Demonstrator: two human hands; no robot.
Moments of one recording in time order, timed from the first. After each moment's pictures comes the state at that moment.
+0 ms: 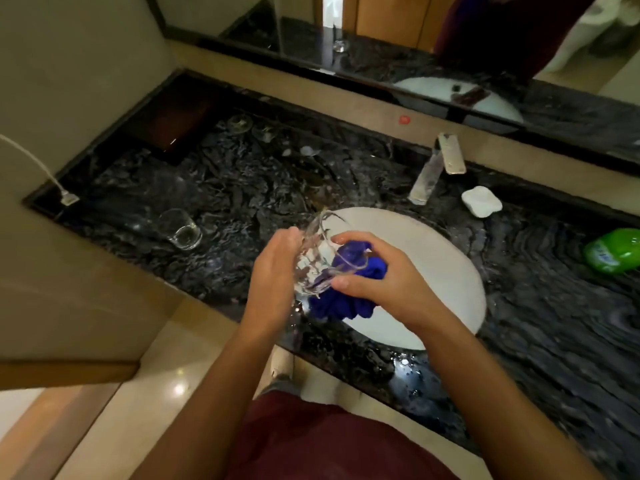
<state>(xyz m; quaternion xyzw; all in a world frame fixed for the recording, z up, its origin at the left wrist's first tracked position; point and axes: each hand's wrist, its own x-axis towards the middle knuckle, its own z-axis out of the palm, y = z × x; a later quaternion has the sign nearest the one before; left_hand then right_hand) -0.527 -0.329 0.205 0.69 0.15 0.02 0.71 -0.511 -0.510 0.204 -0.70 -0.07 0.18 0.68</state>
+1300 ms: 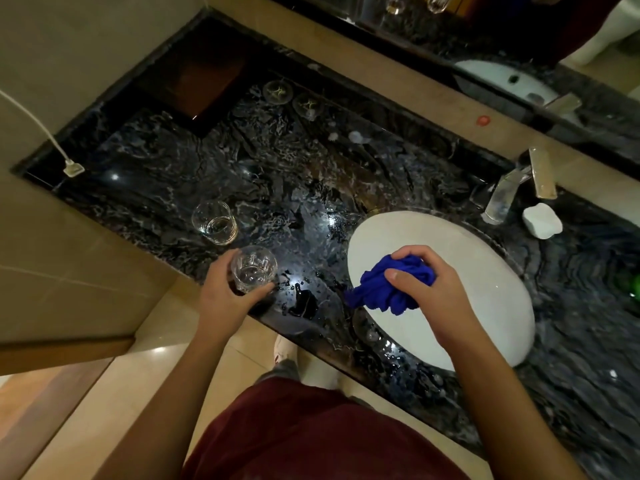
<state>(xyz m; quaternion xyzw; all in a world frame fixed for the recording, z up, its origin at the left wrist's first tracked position) -0.497 -0.094 0.036 0.86 0.20 -0.02 0.47 -0.457 -0.412 0.165 -0.73 0.11 0.16 0.66</state>
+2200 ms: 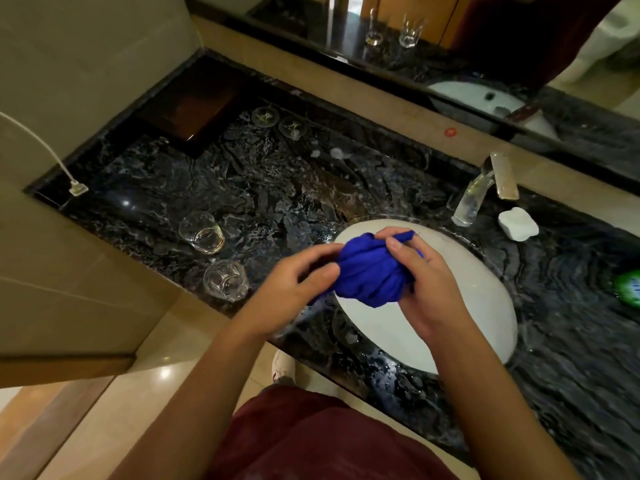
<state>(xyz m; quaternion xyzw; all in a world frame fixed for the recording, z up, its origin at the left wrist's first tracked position) -0.485 -0.227 0.191 0.73 -0.03 -0.17 0.66 -0.462 -0.429 0.206 -0.54 0.07 0.15 0.83</state>
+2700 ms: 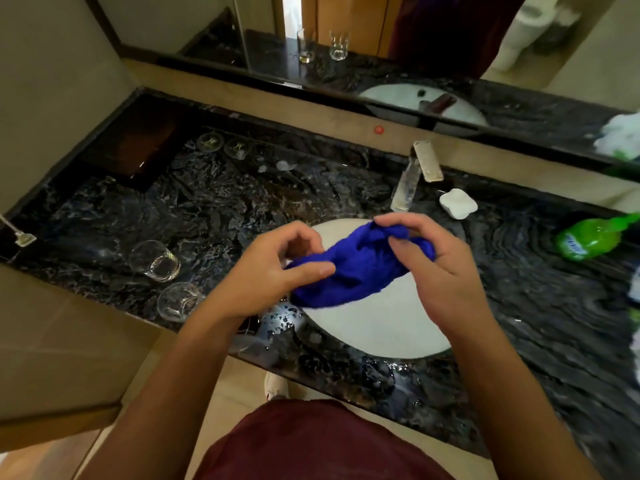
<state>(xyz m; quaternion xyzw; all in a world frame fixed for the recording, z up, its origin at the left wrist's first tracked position) -0.462 -0.289 0.222 0.76 -0.16 -0.15 0.62 -0.502 -0.525 0.246 -0.75 -0.01 -0.03 0.66</state>
